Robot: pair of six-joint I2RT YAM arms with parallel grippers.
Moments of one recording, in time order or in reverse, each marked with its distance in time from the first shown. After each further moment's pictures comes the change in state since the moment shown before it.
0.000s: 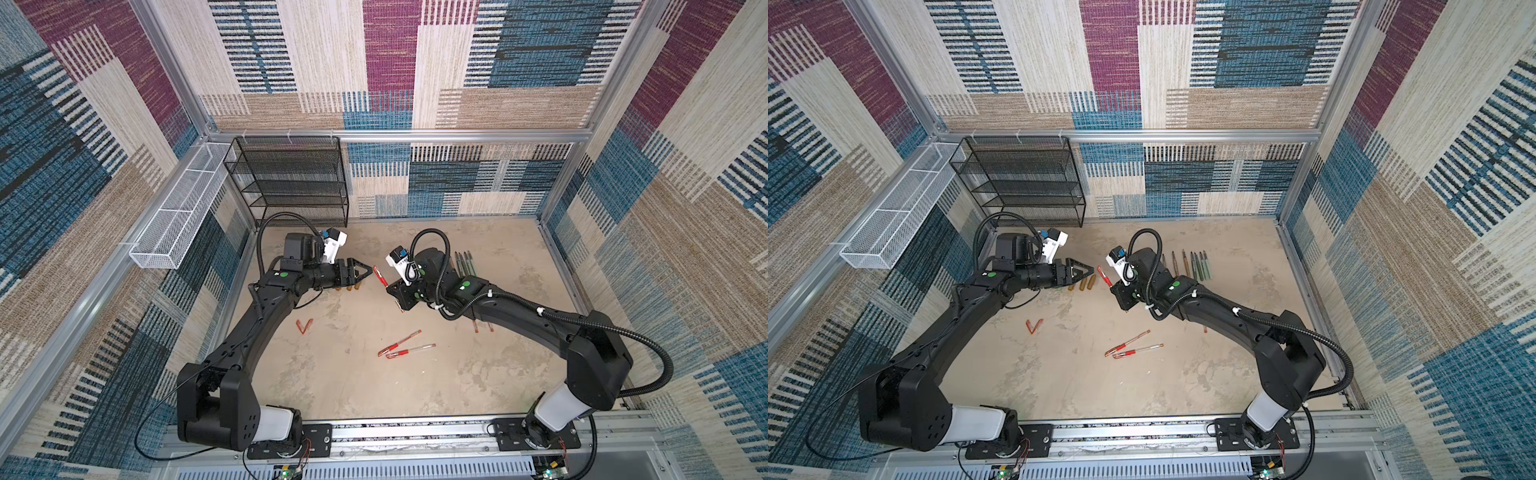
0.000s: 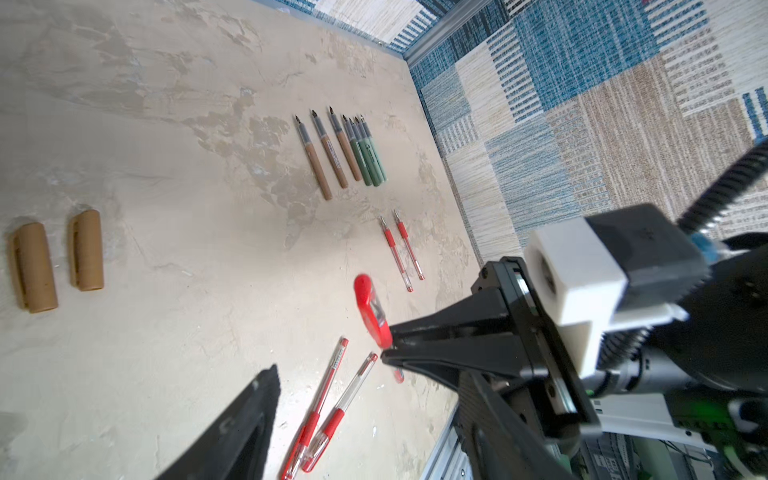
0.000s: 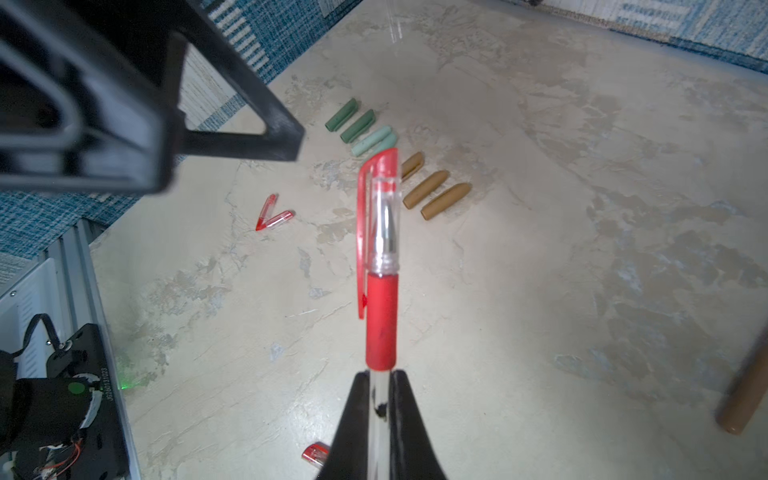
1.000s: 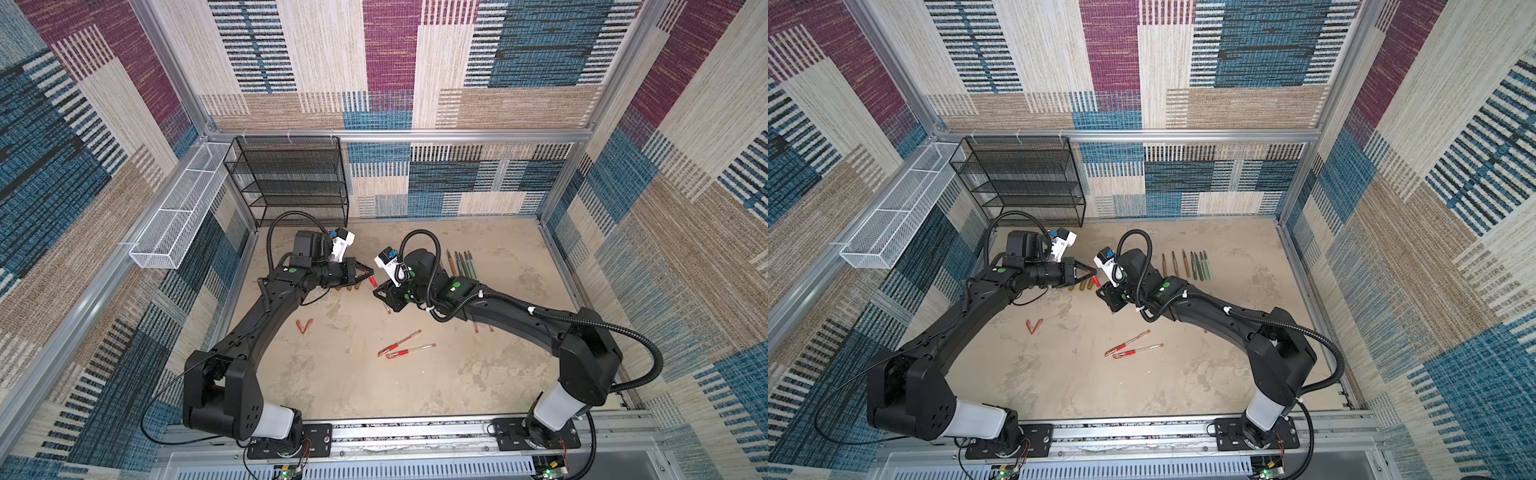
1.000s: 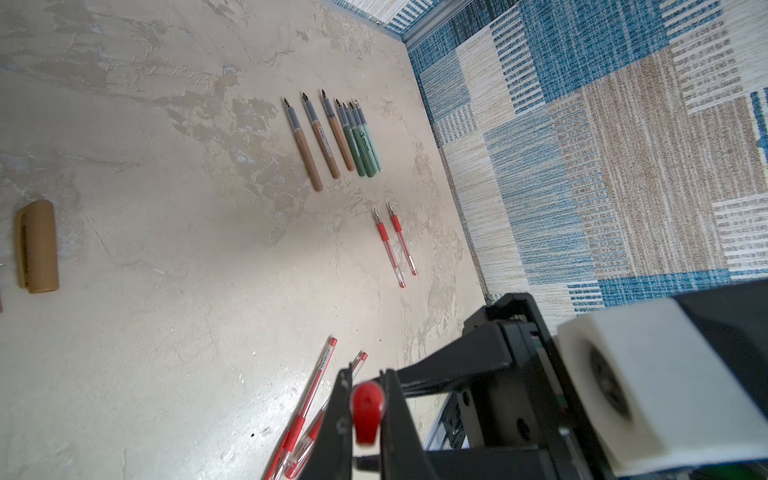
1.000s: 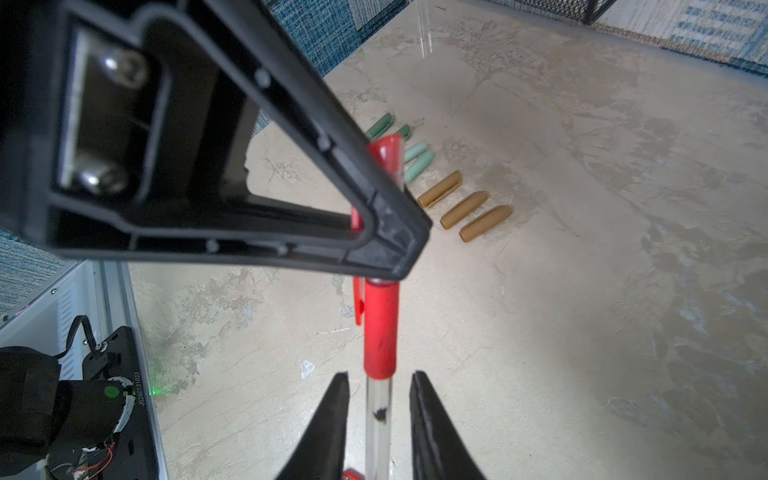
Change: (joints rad) left arm -0.037 0.042 0.031 0.000 -0.008 -0.033; right arm 0.044 0.049 0.053 0.021 -0.010 0.014
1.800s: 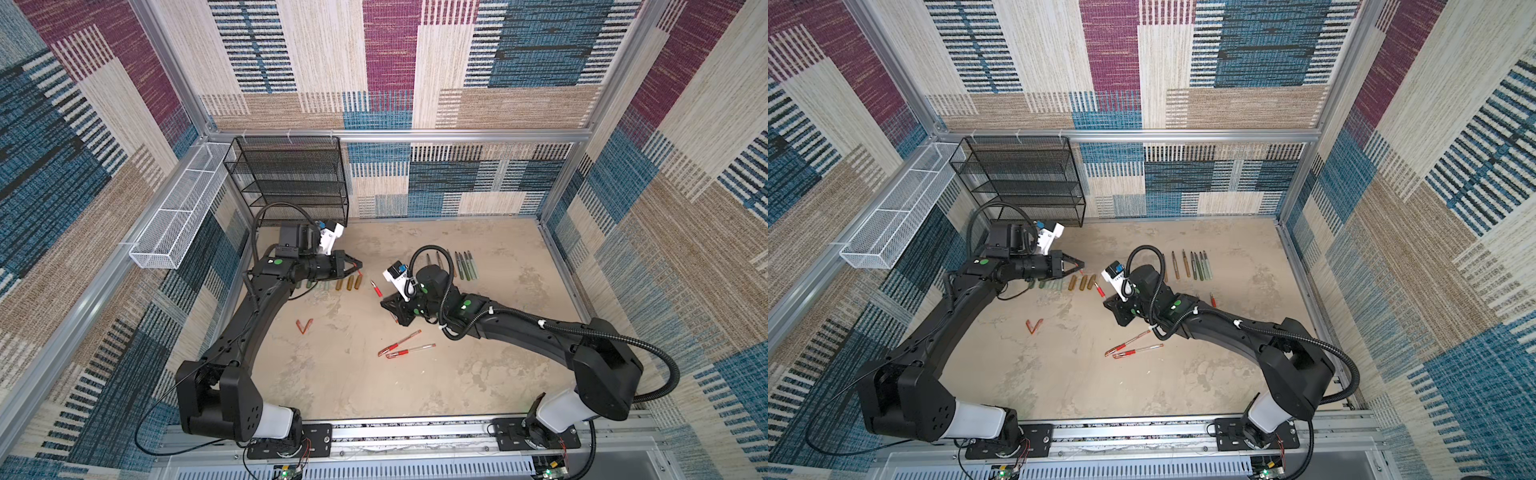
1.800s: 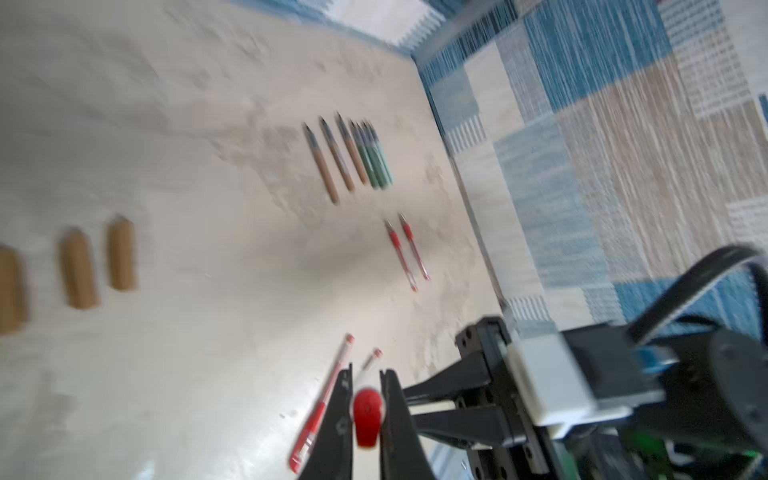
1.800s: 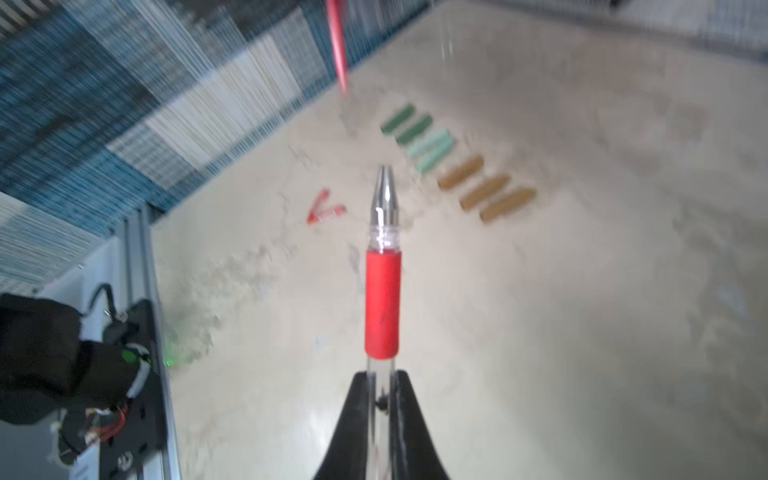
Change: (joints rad) left arm 0.099 -0.016 0.122 -0.150 -0.028 0.122; right arm 0.000 -0.114 -0.265 0.118 -0.013 0.001
